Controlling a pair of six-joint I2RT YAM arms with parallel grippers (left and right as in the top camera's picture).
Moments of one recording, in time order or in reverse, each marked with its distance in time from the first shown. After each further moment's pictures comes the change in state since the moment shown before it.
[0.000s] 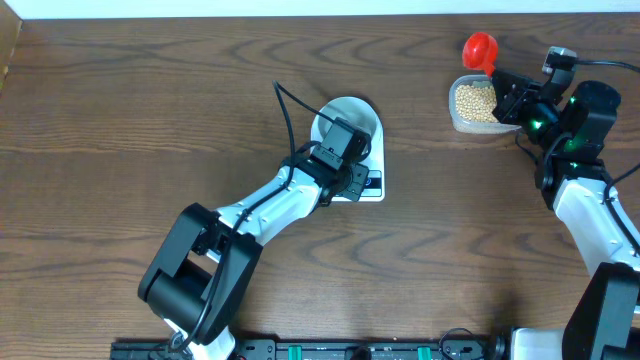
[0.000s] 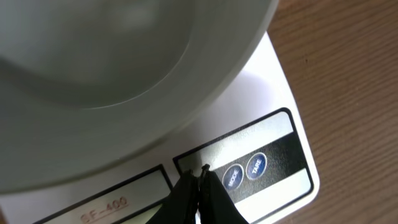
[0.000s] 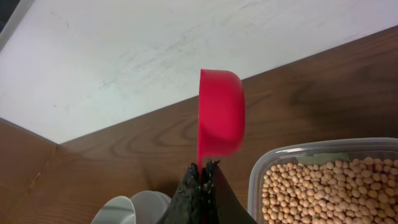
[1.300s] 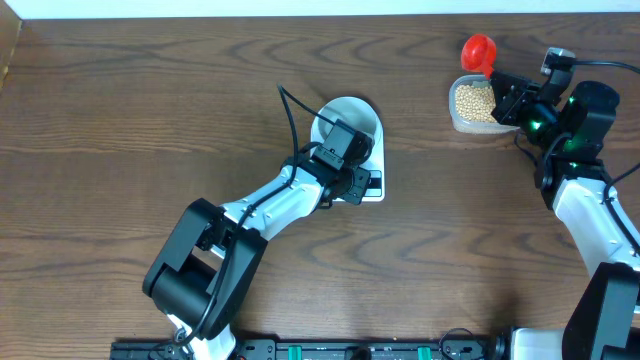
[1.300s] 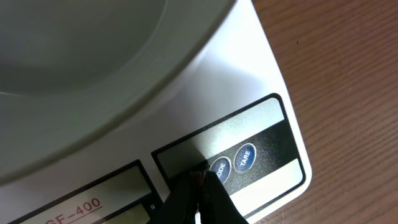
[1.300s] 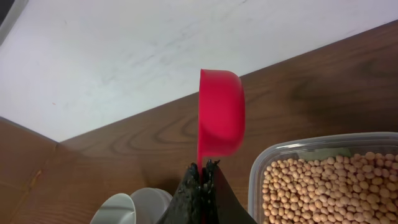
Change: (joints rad) left arm 0.000 0.021 0.000 -0.010 0.061 0.004; right arm 0.003 0.000 0.000 -0.015 0.000 0.000
